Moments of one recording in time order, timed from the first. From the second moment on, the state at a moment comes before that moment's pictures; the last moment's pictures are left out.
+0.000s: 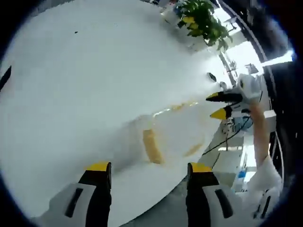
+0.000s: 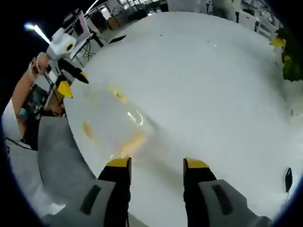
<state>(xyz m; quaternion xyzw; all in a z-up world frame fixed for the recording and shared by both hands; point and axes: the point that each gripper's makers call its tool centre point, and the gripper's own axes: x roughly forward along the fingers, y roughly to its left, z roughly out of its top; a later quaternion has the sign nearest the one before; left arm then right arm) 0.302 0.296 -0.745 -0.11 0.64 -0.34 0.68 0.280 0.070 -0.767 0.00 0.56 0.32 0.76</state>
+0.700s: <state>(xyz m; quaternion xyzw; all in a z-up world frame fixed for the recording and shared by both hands) 0.298 0.266 -0.774 -0.13 0.67 -0.27 0.68 0.269 0.115 -0.762 0.21 0.60 0.32 0.71</state>
